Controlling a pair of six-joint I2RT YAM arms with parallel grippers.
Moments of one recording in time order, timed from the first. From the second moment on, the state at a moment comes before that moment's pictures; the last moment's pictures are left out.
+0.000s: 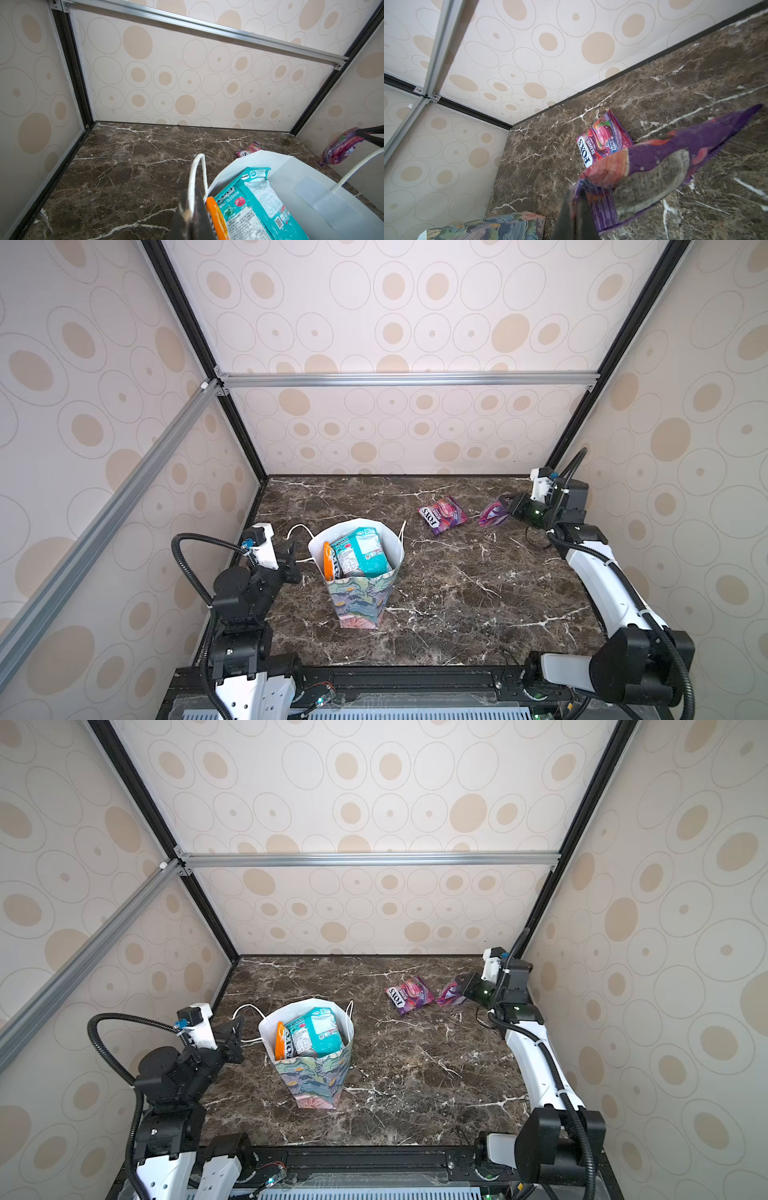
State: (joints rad) left arm 0.14 0.44 0.67 -0.35 0.35 -0.15; right arm -0.05 1.28 1.11 -0.29 -0.48 0.51
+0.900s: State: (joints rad) left arm 0.14 0.44 0.67 -0.35 0.34 -0.15; right arm 0.29 1.23 1.55 -0.56 -0.36 0.39
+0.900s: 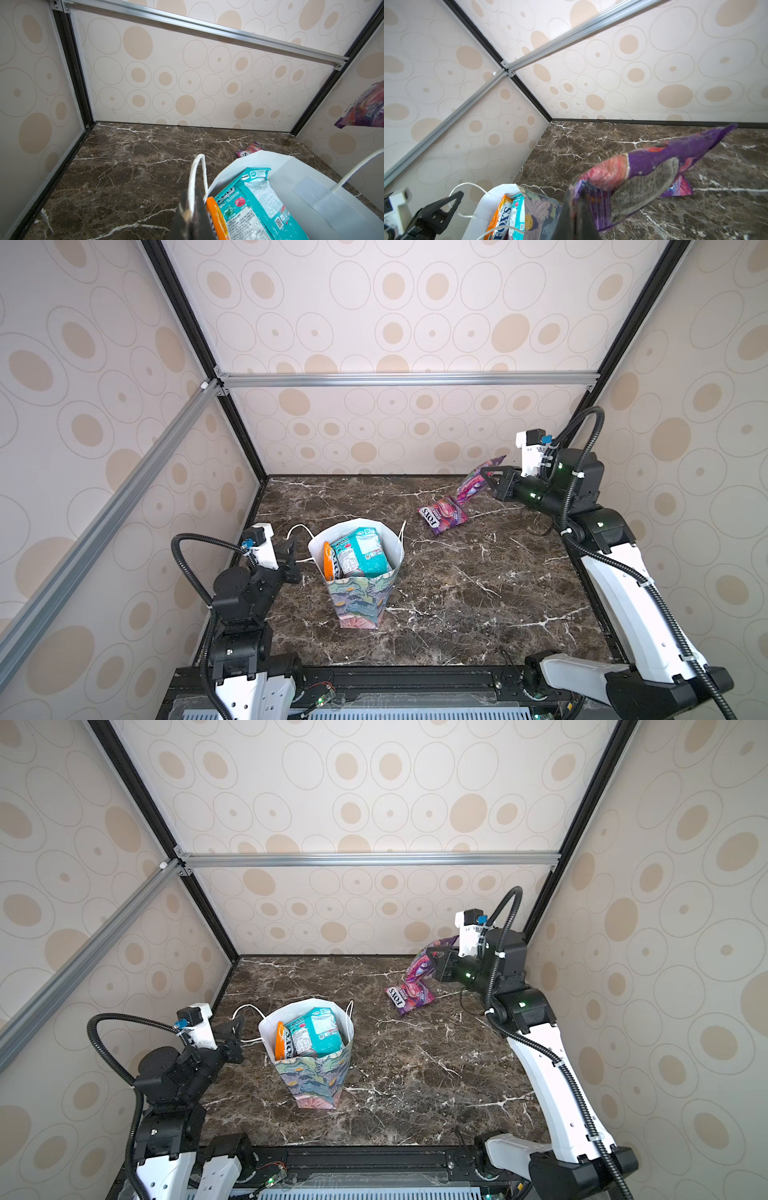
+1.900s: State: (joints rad) left arm 0.14 0.44 0.67 -0.35 0.35 -0.15; right arm 0.75 1.63 2.31 -0.84 -0.18 0.18
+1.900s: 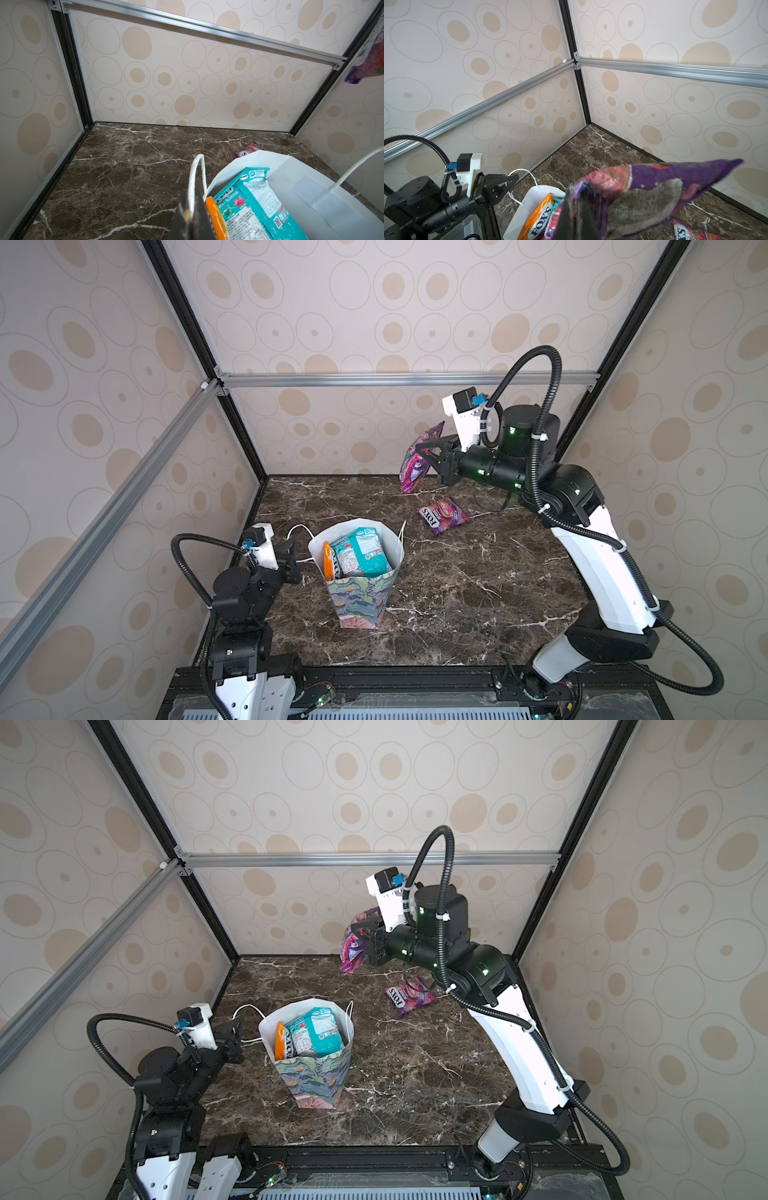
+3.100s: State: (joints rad) left arm 0.14 0.43 0.67 -0.35 0.35 -0.15; right arm 1.00 1.98 2.60 -1.13 -0.27 0.08
